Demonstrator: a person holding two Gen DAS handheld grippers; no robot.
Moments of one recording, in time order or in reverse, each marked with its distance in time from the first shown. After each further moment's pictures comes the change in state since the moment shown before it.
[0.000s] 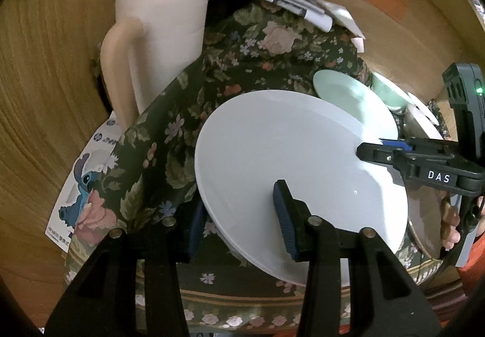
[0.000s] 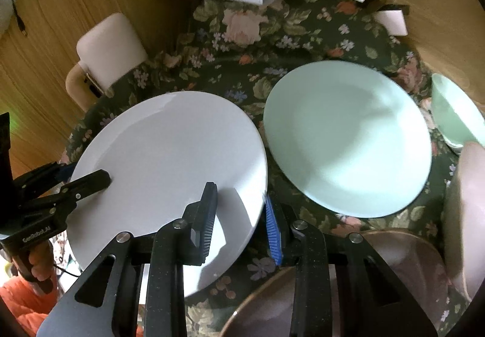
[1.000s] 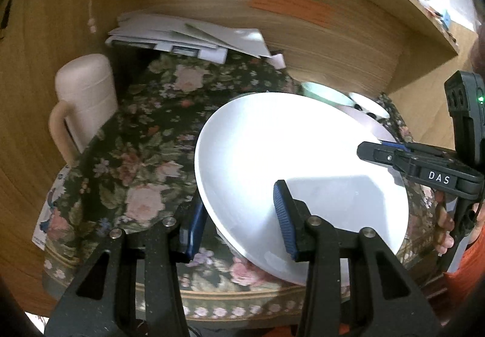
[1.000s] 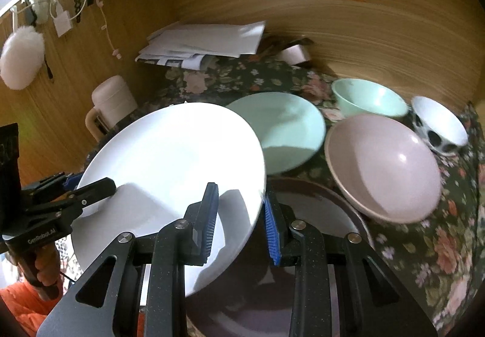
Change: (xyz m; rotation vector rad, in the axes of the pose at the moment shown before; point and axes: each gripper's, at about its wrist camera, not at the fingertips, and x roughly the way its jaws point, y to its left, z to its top) left arm -0.047 -0.101 -0.005 0.149 -0.110 -0.118; right arm -0.120 -0.042 -0.059 0.125 -0.223 -0.083
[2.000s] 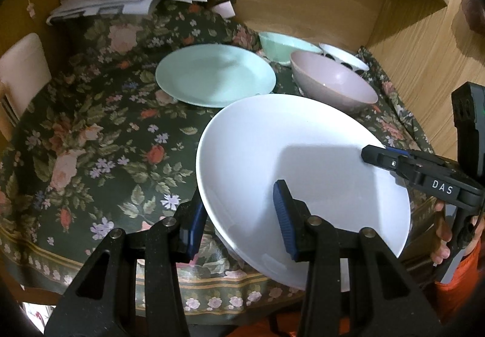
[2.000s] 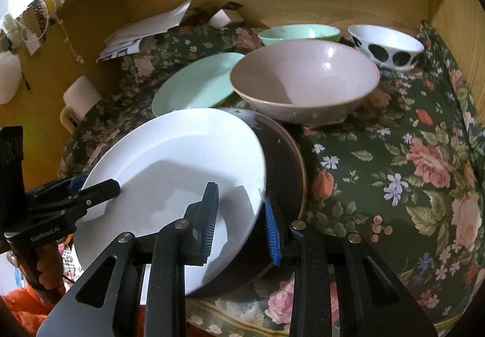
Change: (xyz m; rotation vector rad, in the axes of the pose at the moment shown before) left arm 0.051 -0.075 -0.032 0.059 0.163 -0.053; right arm -0.014 -0.072 -0.065 0.189 0.042 -0.027
